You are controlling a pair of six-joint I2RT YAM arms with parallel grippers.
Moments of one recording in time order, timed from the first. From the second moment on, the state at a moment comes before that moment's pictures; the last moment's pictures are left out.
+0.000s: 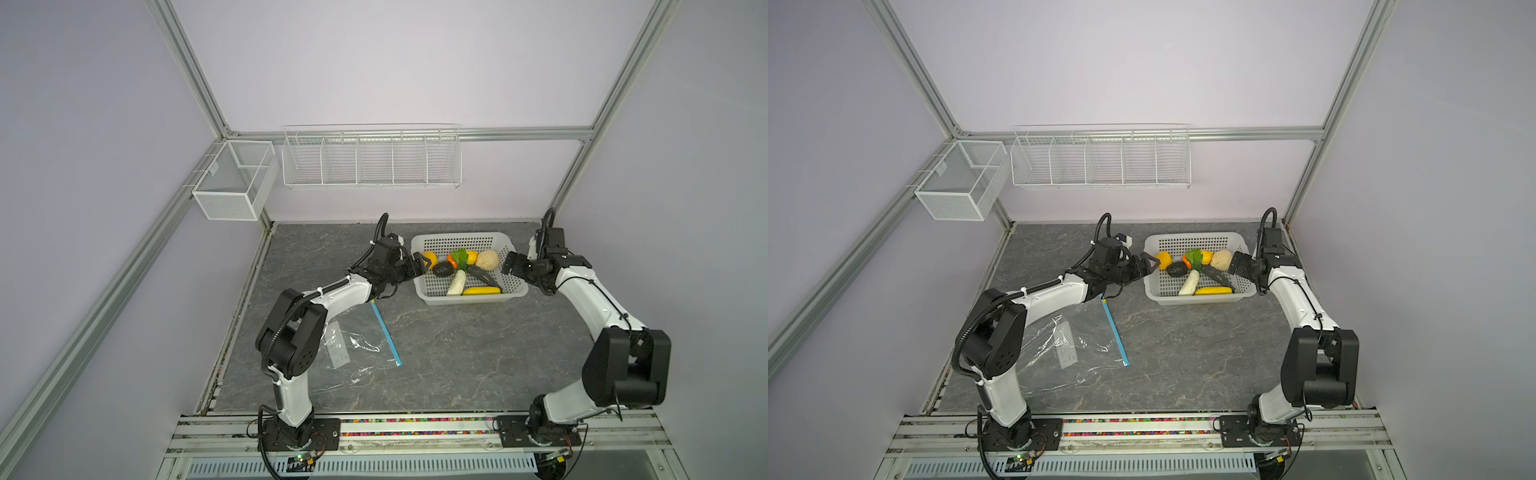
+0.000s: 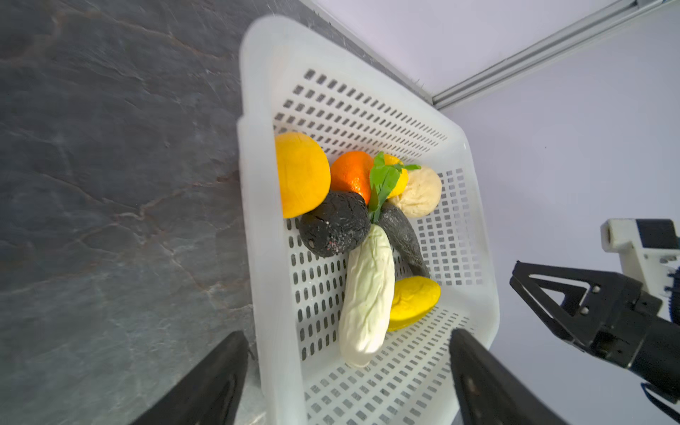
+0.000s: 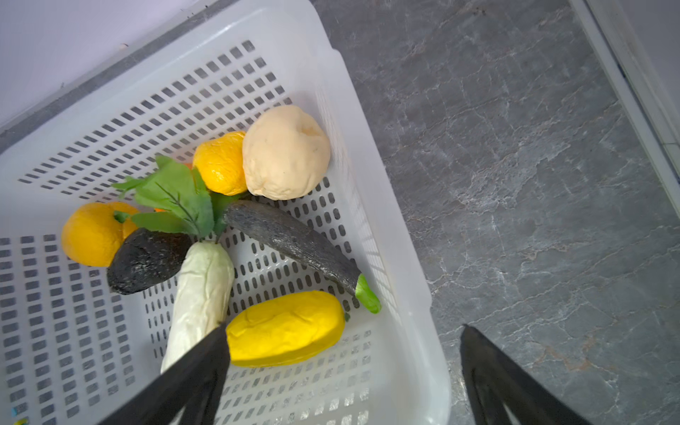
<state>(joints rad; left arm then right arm) -0.62 1.85 1.24 0.07 0.29 -0.82 -0.03 1.53 1.21 -0.64 -0.05 0.35</state>
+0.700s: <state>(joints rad) -0.45 1.36 0.95 -0.33 0.28 -0.78 0.45 1.27 1.08 -0.50 -0.30 0.30</state>
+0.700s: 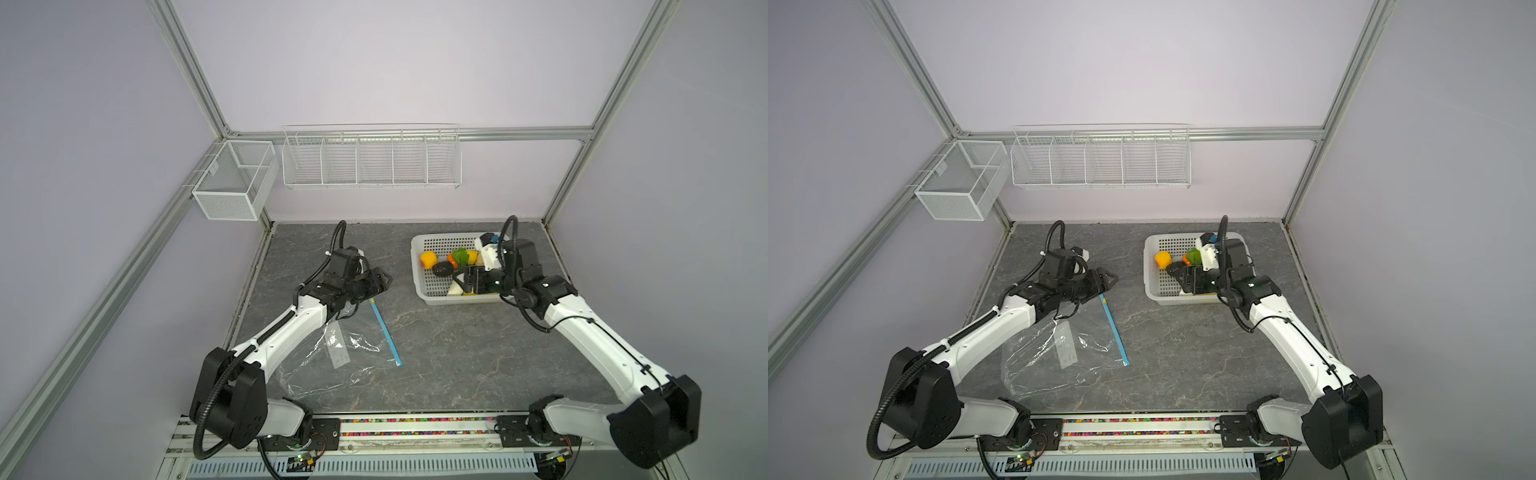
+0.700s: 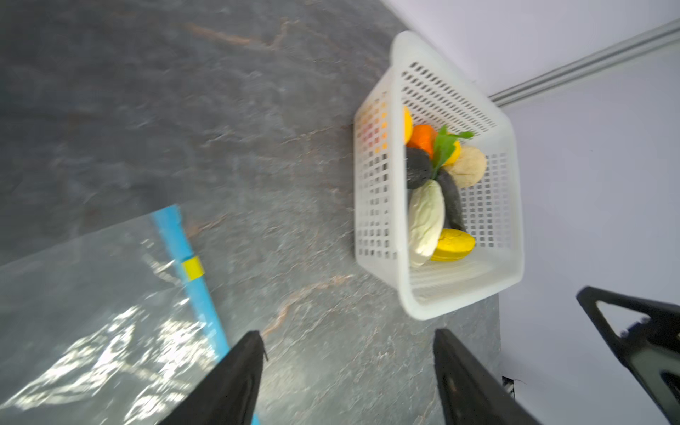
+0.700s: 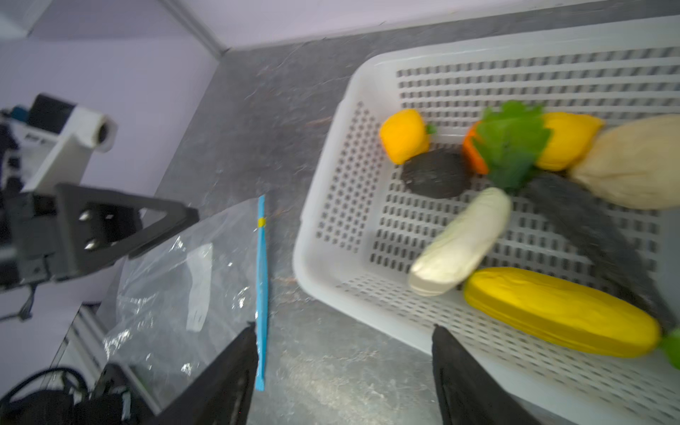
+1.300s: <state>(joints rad) -0.21 1.11 0.53 -0.40 0.32 -0.87 0.89 1.75 1.18 -0.38 -0.29 0.33</state>
